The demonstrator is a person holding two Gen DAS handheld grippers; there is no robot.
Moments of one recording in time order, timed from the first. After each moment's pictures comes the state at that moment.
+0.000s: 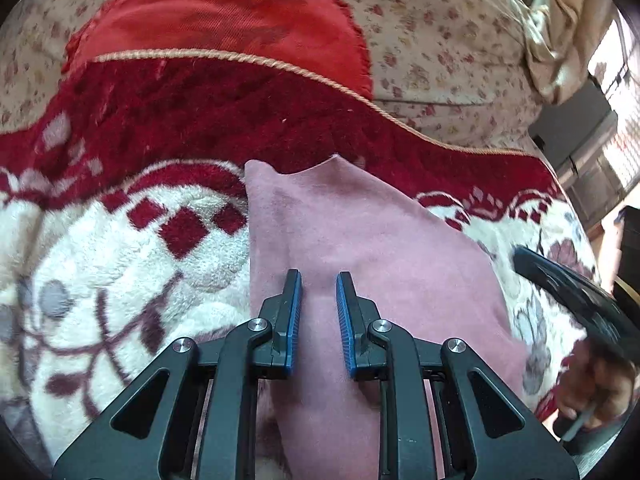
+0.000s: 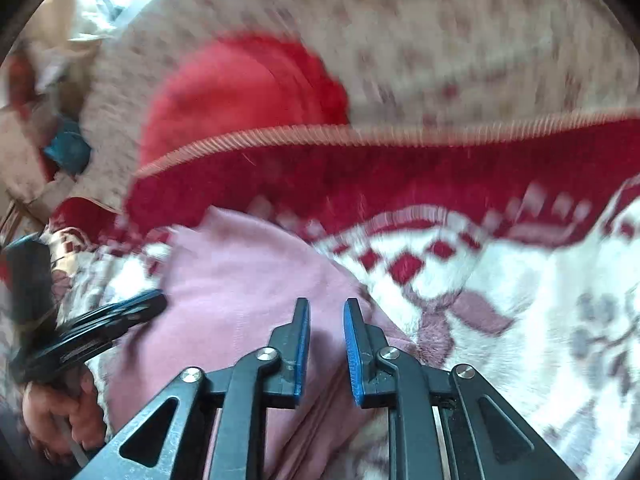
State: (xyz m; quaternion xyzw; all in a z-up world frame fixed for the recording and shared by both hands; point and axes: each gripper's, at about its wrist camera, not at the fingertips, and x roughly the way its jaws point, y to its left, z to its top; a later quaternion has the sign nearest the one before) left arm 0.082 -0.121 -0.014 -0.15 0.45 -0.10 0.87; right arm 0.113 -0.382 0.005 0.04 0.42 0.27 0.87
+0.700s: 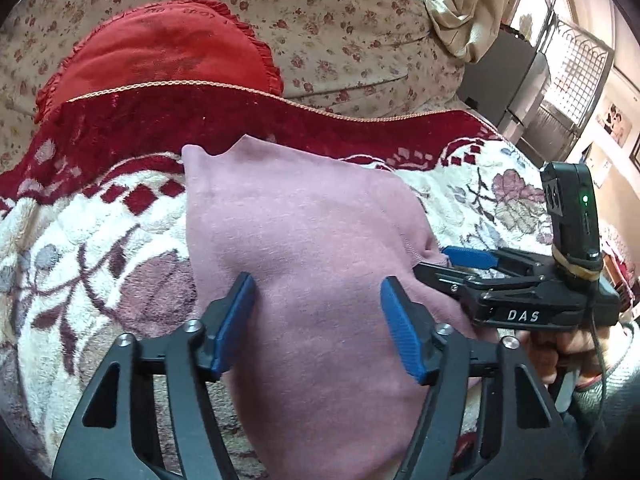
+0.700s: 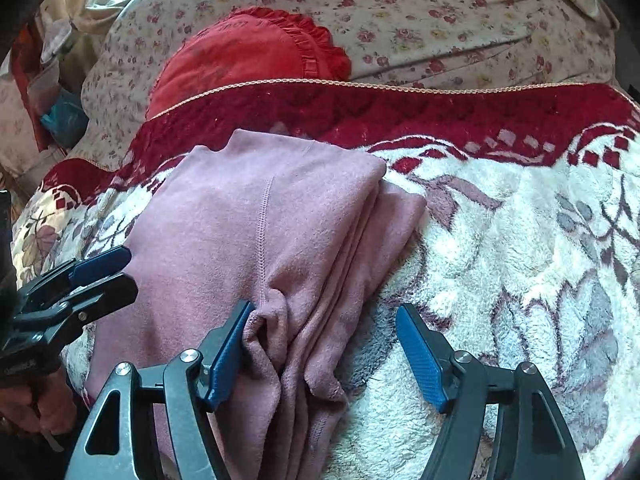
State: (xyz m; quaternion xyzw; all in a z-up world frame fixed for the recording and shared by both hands) left arm 0.003 -0.154 -0.014 -0.09 0.39 -0.19 0.90; right arm 0.055 -0.379 -0.038 0.02 0.46 0.19 0.86
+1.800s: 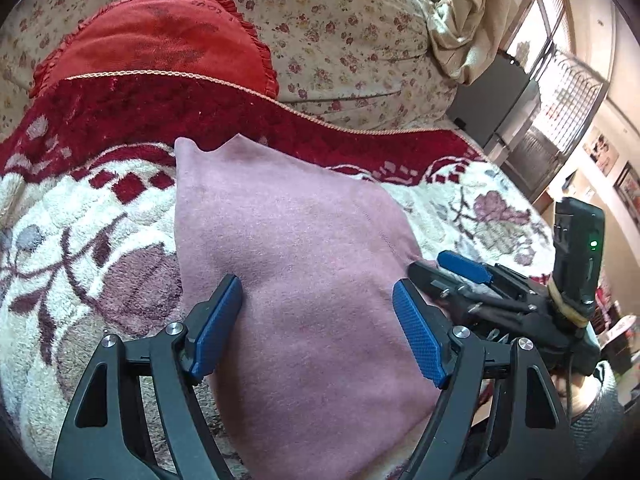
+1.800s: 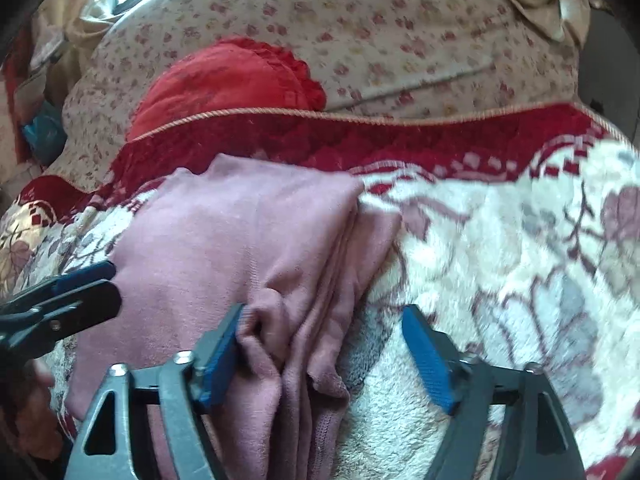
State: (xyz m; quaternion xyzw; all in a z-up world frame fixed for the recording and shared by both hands) left arm -0.001 -0.140 -0.014 -0.15 0.38 -0.22 0.89; right arm 0.026 -0.370 -0.026 0.00 0.39 0.14 0.91
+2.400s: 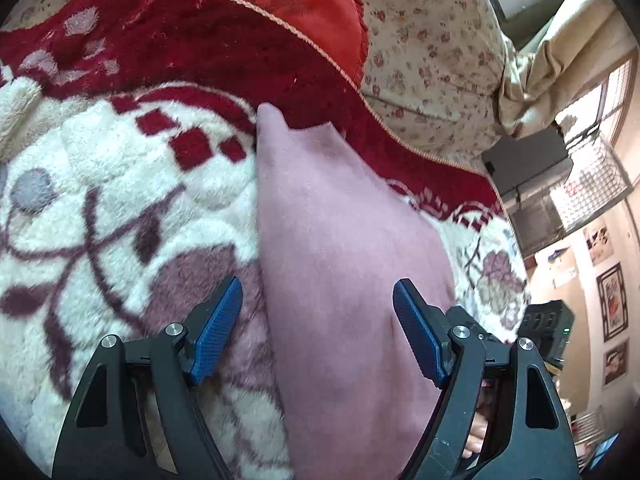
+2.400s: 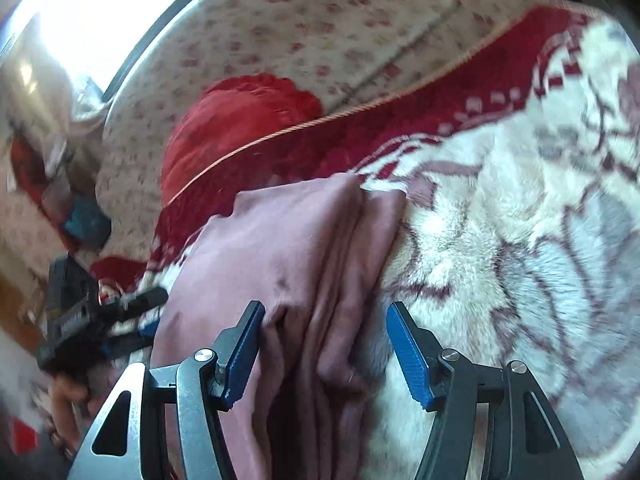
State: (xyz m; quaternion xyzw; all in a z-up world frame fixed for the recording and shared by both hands) left arm 0.051 -0.083 -0.041 -0.30 0.45 -0.18 0.82; right arm 0.052 -0.411 -0.057 0.24 0.41 0.21 0.85
